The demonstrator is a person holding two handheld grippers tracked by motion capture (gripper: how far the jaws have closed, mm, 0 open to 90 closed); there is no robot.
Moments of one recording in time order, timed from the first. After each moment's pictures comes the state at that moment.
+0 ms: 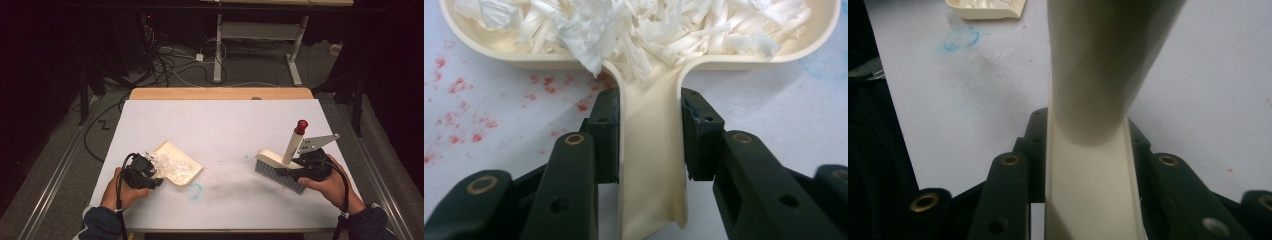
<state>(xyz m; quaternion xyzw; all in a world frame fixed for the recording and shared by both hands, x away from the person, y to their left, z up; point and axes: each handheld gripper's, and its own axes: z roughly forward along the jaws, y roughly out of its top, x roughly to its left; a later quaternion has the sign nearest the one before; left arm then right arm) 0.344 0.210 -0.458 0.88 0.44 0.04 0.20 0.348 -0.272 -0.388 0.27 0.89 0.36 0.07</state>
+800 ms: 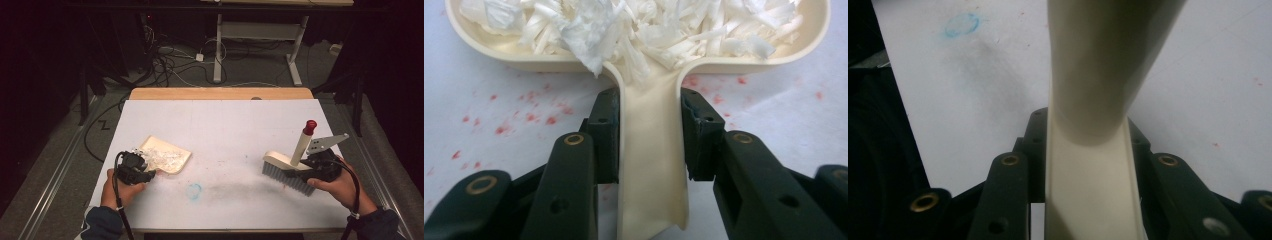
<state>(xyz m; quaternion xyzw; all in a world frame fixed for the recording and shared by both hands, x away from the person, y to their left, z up) 0.350 0.232 -0.465 0.81 0.53 0.08 0.23 0.347 -0.293 -0.385 0.27 0.89 0.35 0.05</state>
